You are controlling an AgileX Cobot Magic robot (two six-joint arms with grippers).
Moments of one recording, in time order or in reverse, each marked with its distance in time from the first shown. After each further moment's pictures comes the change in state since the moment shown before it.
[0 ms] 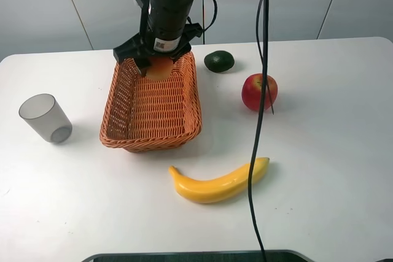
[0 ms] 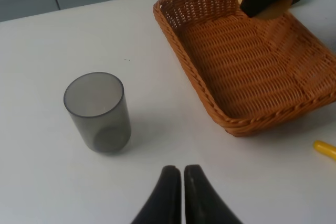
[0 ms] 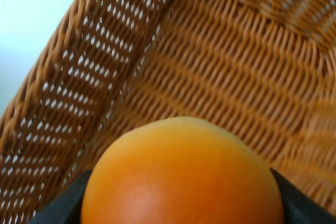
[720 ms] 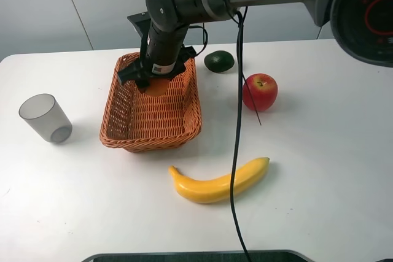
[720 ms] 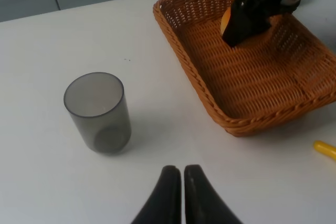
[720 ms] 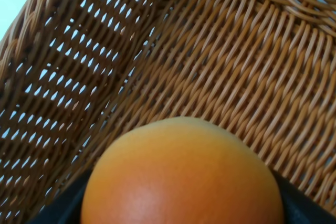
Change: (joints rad) left arm 0.000 0.000 0.000 0.000 0.000 0.000; right arm 0.000 0.127 -0.005 0.000 -0.116 0.000
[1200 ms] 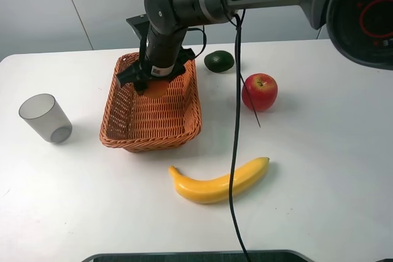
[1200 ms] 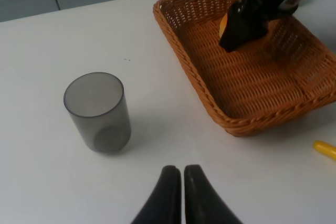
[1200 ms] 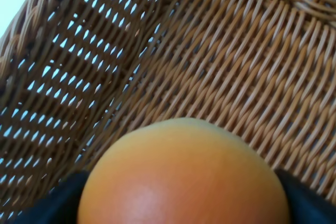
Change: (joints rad) left arm 0.000 0.000 0.000 0.000 0.000 0.000; right arm 0.006 0.004 -0.002 0.002 -0.003 0.000
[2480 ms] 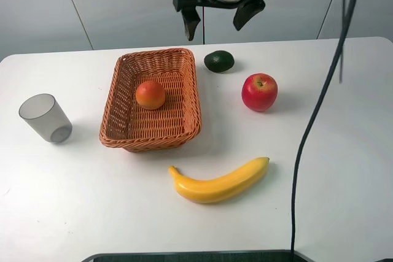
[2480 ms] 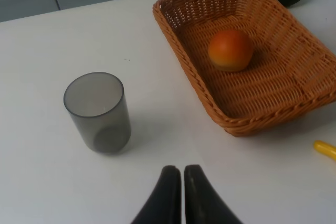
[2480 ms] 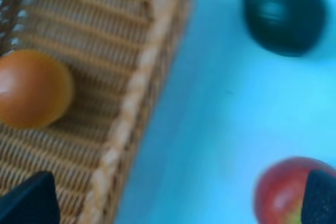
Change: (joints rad) left arm 0.000 0.000 0.000 0.000 0.000 0.000; right arm -0.214 -0.315 0.006 -0.028 0.403 0.040
